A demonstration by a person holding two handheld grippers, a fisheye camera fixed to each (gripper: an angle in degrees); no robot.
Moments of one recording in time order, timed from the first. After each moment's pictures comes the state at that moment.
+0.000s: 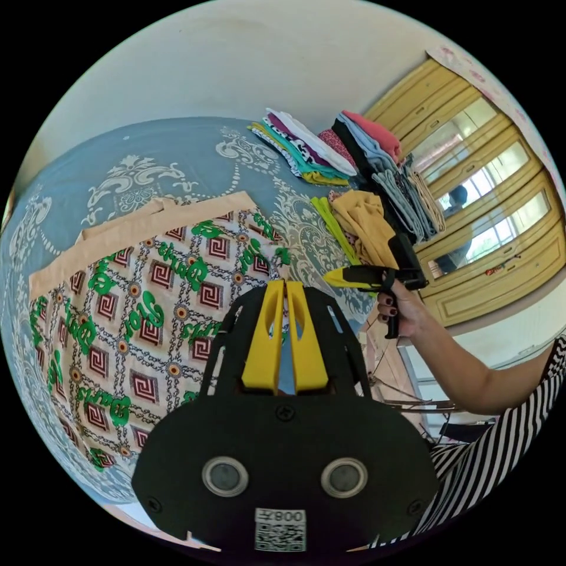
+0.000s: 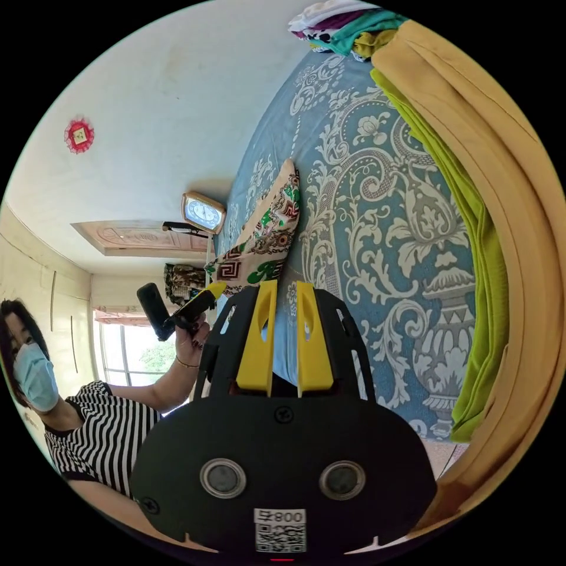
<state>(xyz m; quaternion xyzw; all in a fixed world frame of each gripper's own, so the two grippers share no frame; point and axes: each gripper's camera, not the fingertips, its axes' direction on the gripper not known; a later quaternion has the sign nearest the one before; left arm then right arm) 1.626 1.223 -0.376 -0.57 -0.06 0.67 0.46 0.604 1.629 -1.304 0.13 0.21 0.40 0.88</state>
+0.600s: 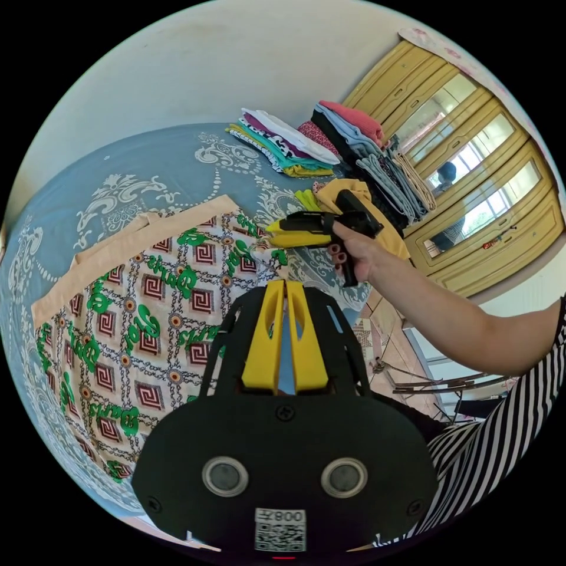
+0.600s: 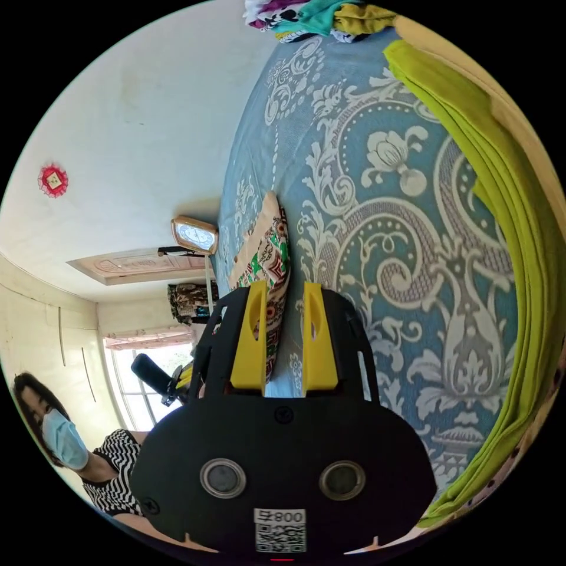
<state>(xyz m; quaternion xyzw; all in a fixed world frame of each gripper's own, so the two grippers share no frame) 1.634 1.221 -0.410 -0.58 -0.04 0.70 0.42 0.714 1.544 -1.284 0.14 0.20 0.45 0.86</state>
